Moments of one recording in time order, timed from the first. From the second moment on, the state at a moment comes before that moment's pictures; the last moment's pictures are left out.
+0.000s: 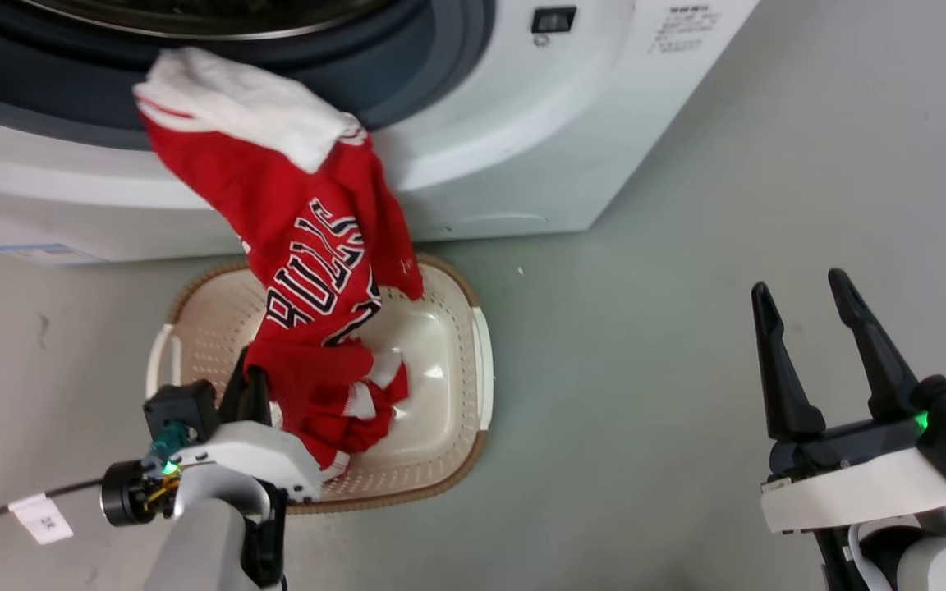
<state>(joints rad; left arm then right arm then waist) -0.31 0.09 -0.05 0.55 -0.26 0.04 -0.26 -0.03 -0.05 0.05 -0.26 0.13 0.13 -0.04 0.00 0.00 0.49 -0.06</state>
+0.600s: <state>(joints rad) -0.61 0.15 0.09 0.95 -0.25 0.01 -0.26 -0.15 -0.05 0.12 -0.24 0.16 0.13 -0.11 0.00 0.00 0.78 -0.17</state>
